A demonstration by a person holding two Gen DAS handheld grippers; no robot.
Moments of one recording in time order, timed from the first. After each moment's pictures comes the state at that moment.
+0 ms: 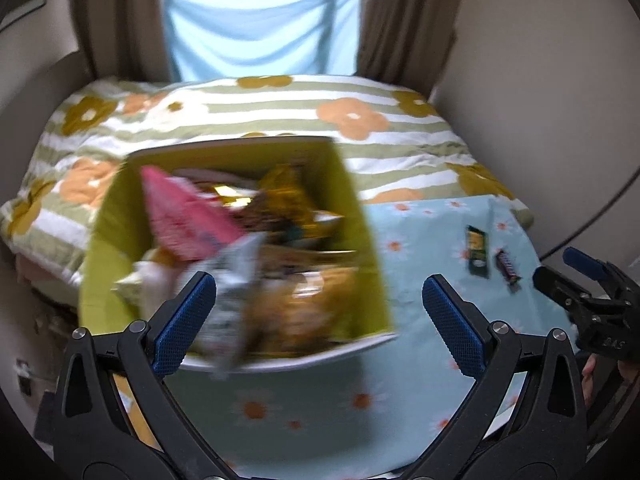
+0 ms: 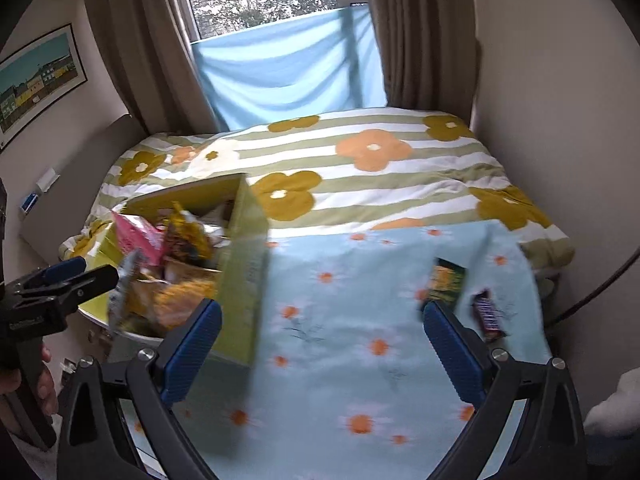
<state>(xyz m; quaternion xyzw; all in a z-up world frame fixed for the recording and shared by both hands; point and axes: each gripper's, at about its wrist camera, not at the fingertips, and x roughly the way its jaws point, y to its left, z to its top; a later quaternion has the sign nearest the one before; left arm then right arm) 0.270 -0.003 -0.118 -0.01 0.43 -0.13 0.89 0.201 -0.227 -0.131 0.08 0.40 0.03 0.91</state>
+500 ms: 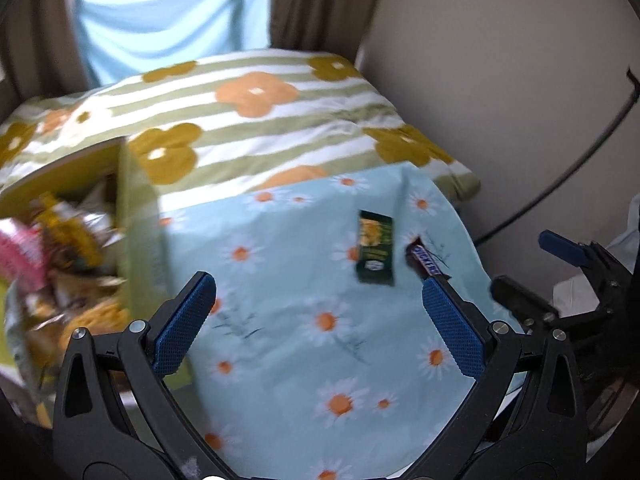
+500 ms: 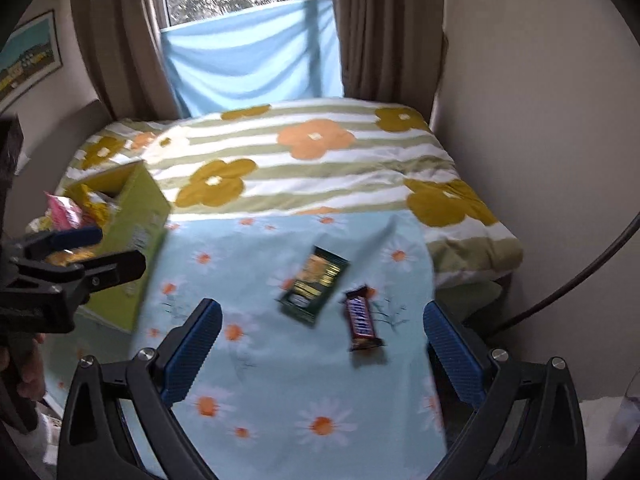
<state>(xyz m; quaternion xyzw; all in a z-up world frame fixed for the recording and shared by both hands) 0.297 -0.201 -0.157 0.03 0.47 -0.23 0.85 0.201 -0.360 -0.169 0.03 0.43 -0.01 0.90</state>
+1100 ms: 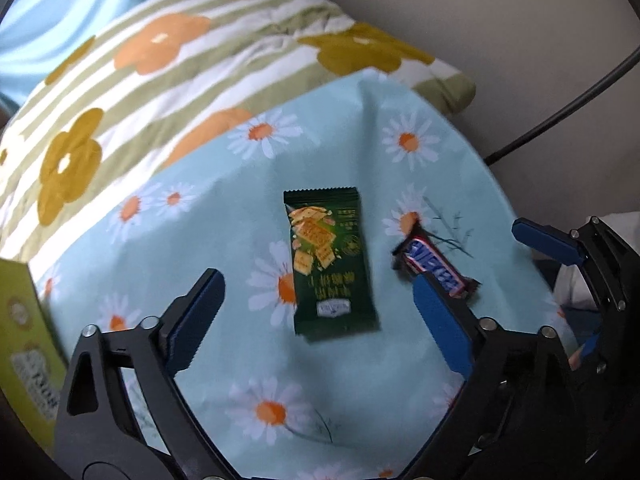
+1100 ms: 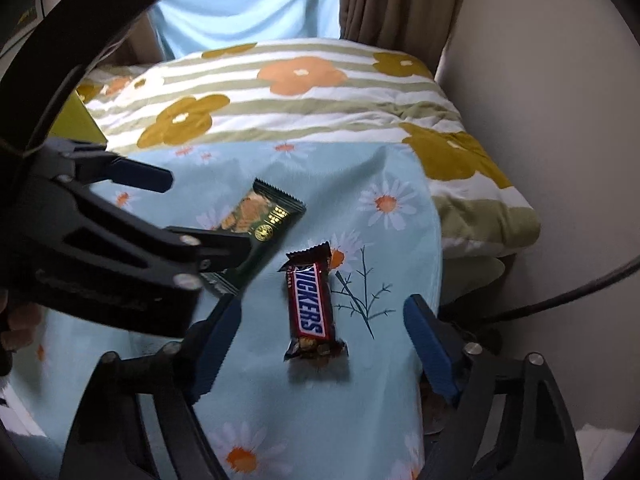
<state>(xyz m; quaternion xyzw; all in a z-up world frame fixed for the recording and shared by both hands) 0.382 -0.337 -0.281 0.15 0.57 -0.30 0.75 0.255 -0.392 -0.275 -0.01 0.50 -0.01 0.86</state>
